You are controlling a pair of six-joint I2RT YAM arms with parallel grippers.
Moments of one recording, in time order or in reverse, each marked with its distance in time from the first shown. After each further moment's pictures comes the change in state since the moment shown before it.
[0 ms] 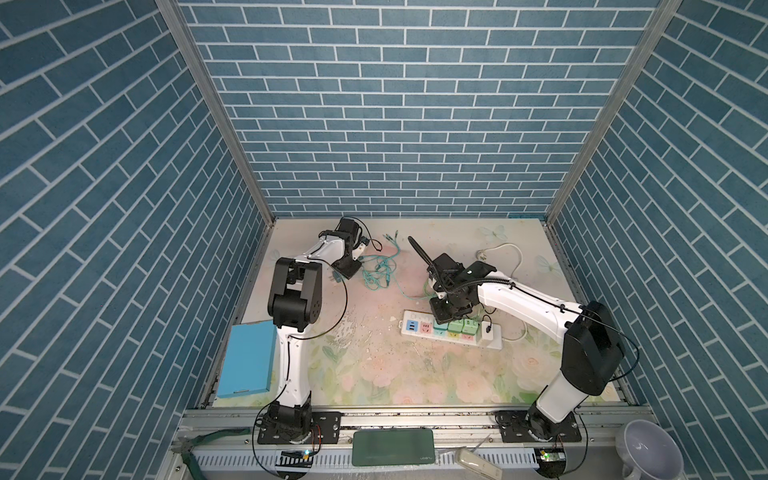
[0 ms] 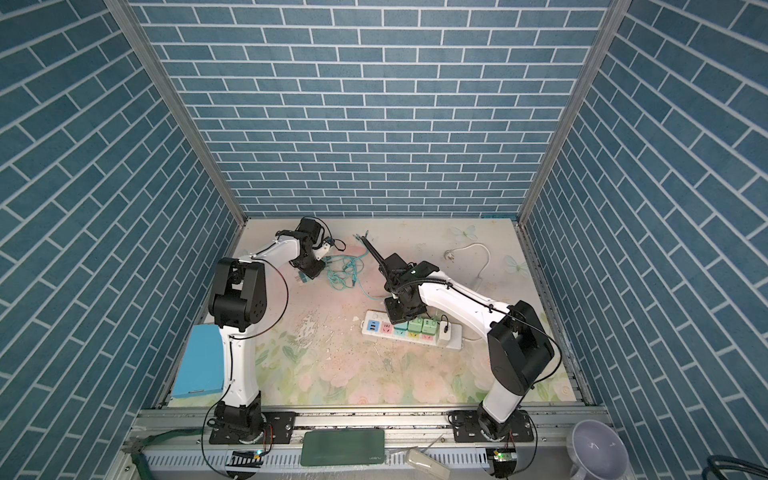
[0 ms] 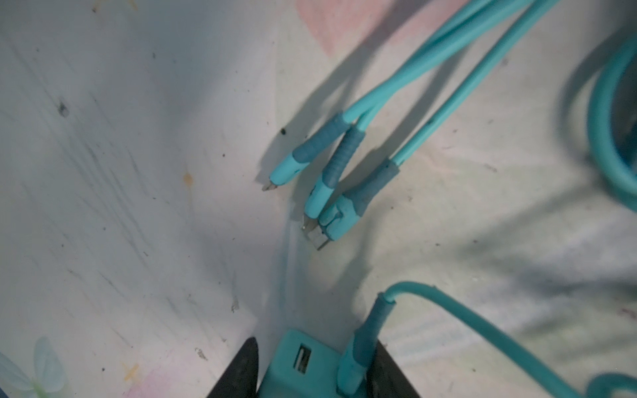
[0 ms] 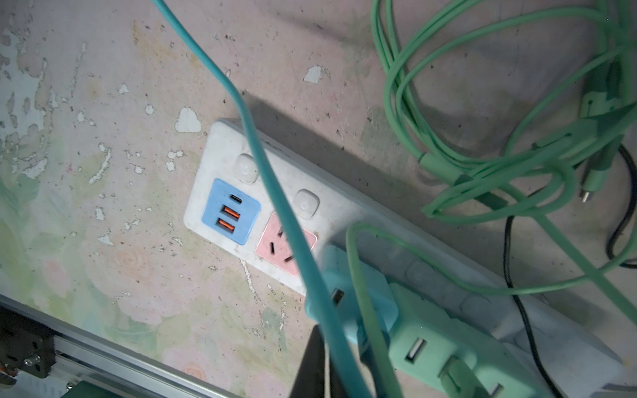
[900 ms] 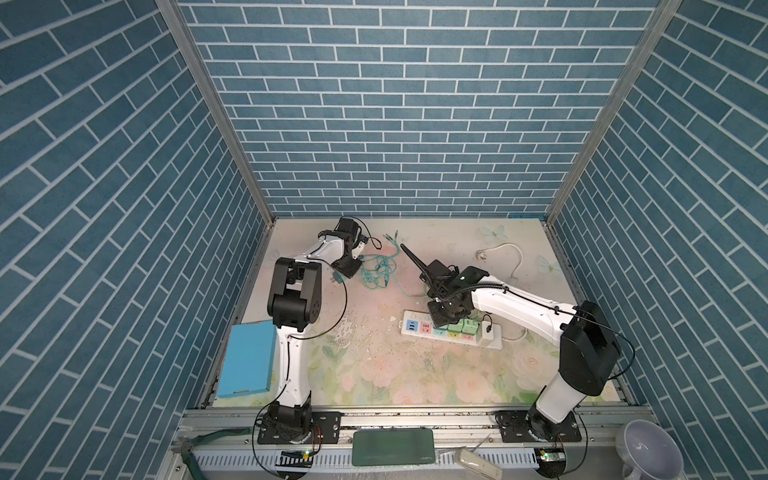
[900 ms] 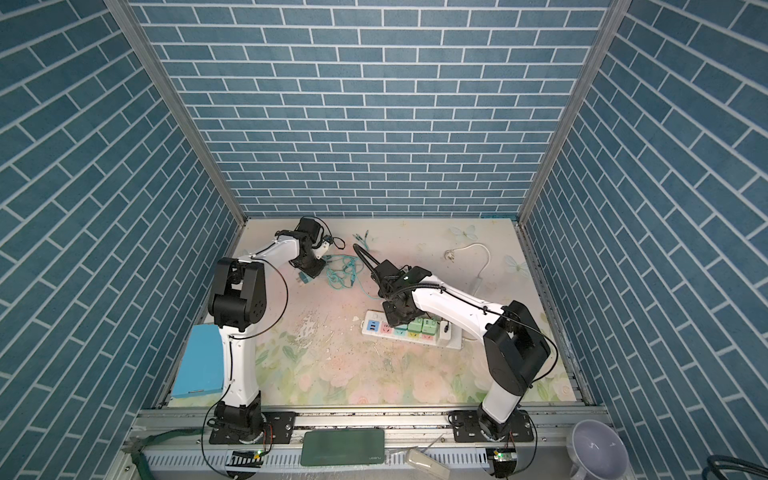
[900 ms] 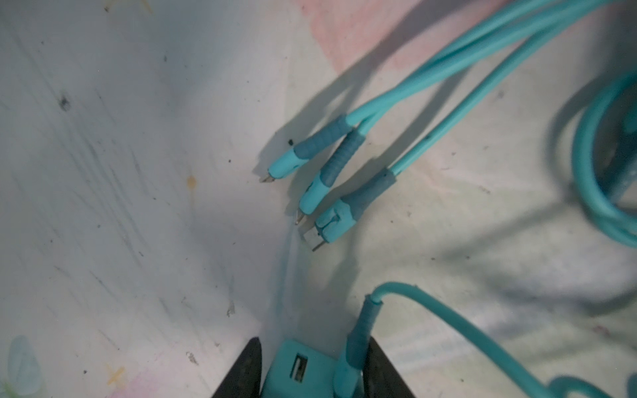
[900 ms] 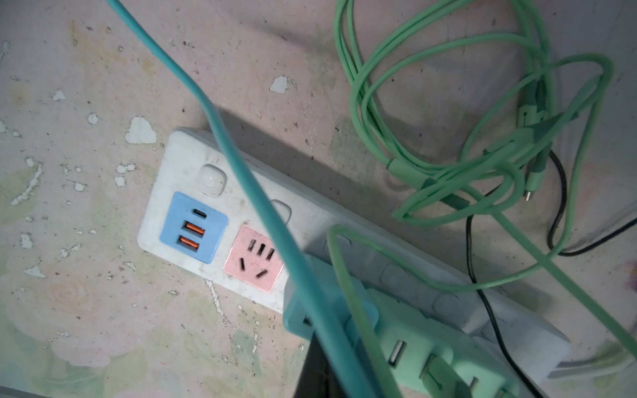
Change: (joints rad) left arm 0.004 0.000 -0.002 0.014 0.031 -0.056; right arm 0.052 0.008 -0.007 0.008 0.164 0.045
